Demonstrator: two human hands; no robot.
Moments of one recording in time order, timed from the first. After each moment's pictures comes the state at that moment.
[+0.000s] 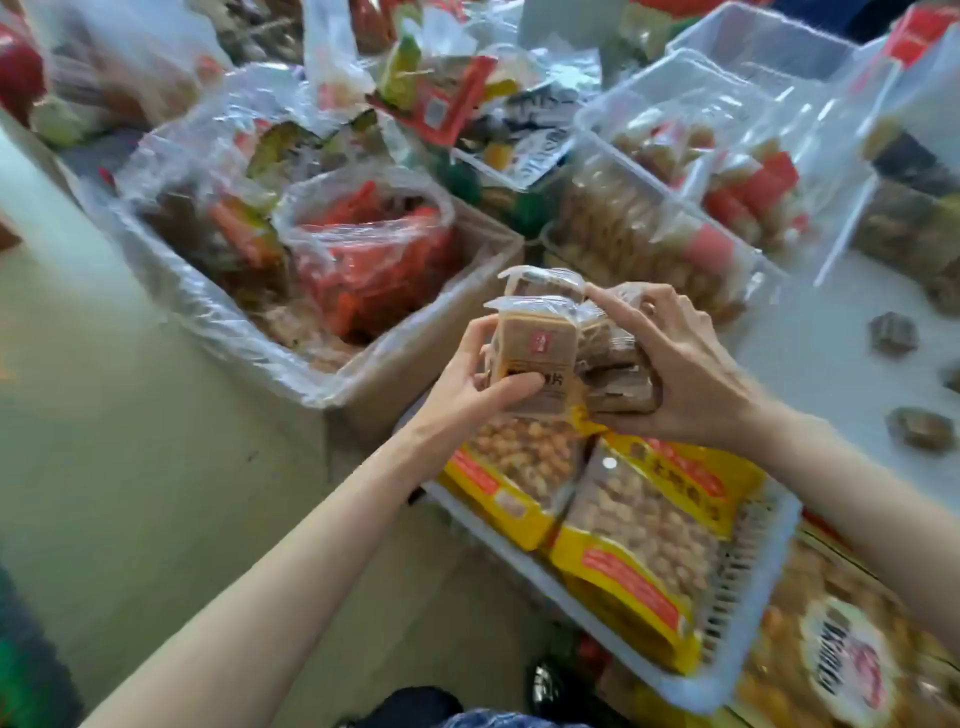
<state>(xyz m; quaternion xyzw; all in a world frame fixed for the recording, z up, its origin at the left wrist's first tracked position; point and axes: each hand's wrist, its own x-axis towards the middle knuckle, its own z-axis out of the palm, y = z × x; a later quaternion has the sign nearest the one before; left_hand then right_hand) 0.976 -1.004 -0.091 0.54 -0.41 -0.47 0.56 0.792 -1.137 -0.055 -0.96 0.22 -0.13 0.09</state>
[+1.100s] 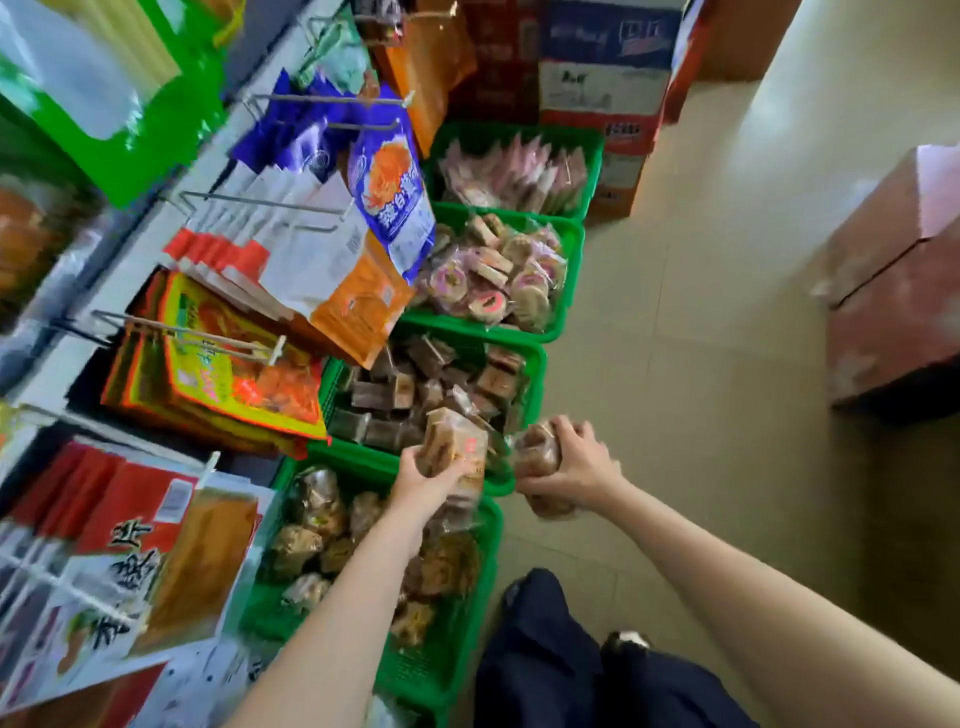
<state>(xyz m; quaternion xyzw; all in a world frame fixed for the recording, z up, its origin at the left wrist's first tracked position) 1.633 -0.374 -0.429 0.67 0.44 -0.18 0.57 1.695 -0.557 -0.439 -0.89 -0.05 0.36 0.29</state>
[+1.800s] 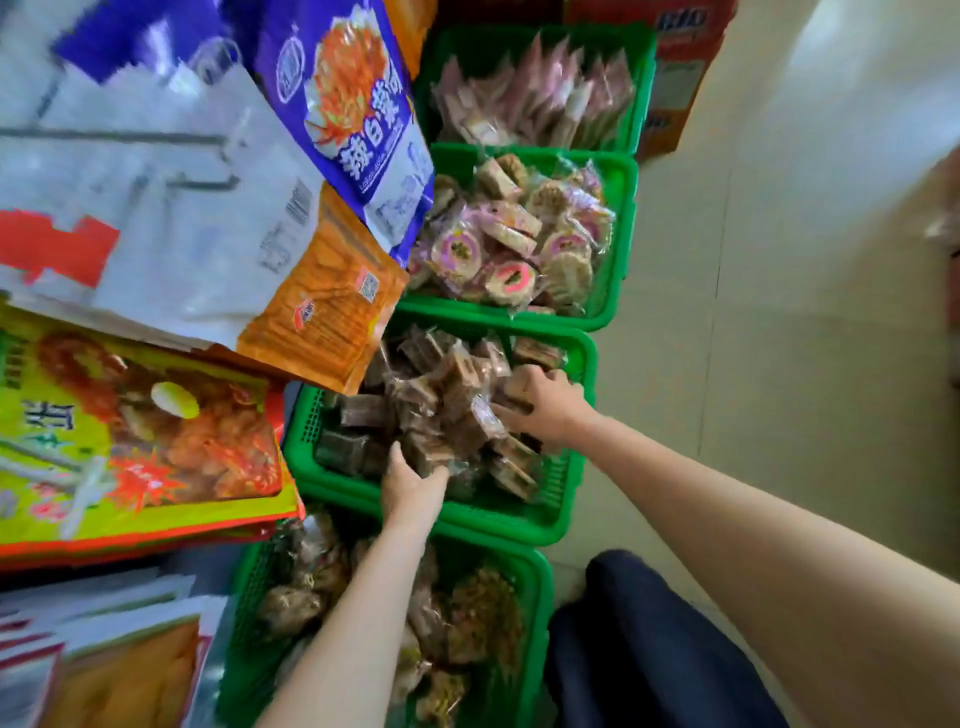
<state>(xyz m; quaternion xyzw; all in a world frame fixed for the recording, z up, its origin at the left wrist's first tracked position) 1.726 -0.299 -0.565 0.76 0.49 -0.20 0.38 1.831 -0.438 -0.590 -0.88 -0.04 0.40 0.26</state>
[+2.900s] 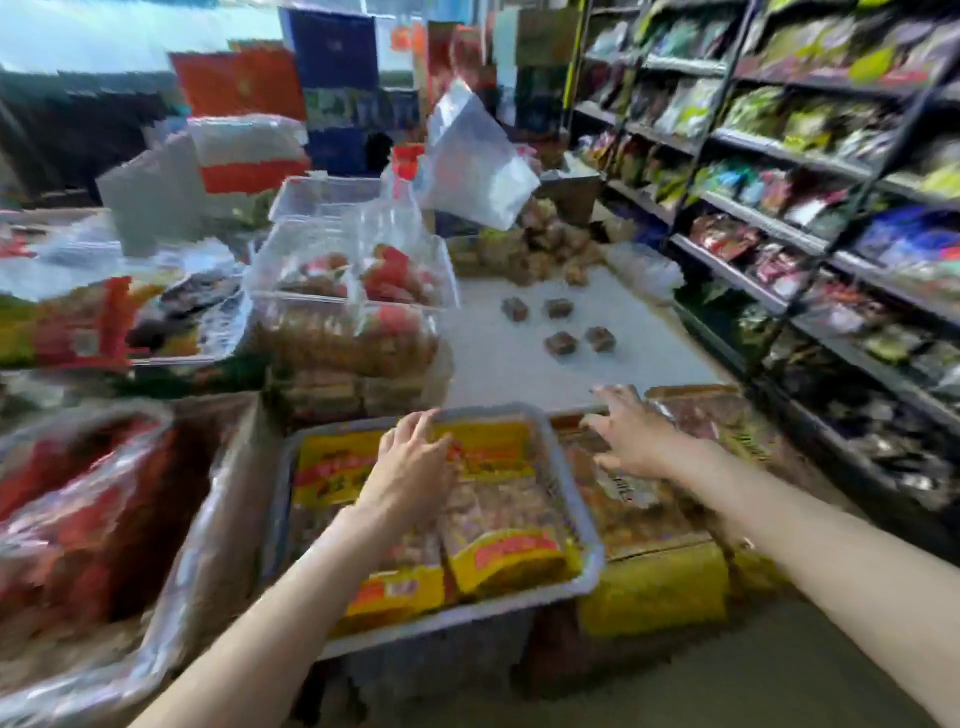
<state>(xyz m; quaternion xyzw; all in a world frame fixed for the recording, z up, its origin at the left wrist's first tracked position) 0.924 -1.043 -0.080 -0.48 0.87 0.05 -0.09 0.663 -1.002 -0.050 -0.70 0.70 0.13 0.03</state>
